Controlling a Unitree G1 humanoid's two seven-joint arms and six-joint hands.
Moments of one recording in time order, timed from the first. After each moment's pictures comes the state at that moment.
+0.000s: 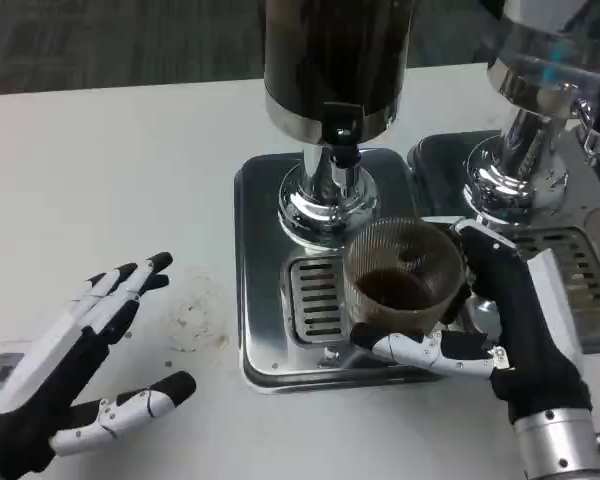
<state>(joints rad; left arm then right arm) 0.19 0.61 0.10 0.33 0.53 -0.81 0.03 0.15 -0.11 0.16 0.02 -0.39 -0.37 -0.23</state>
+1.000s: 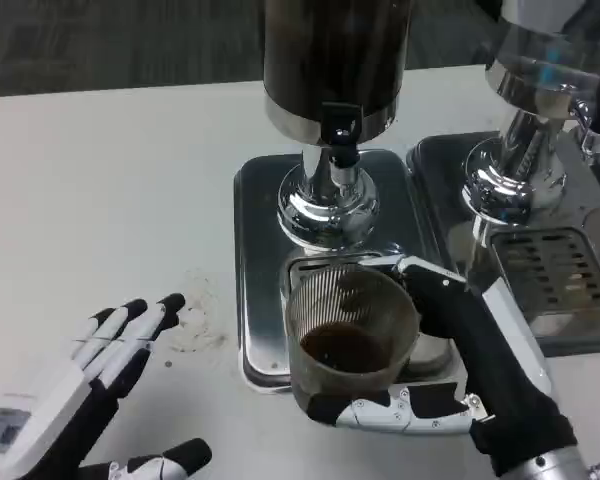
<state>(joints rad) 0.39 0.61 0.08 0.17 0.65 -0.79 0.20 0.33 -0.13 0.22 -0.21 -0.32 -0.35 0.01</state>
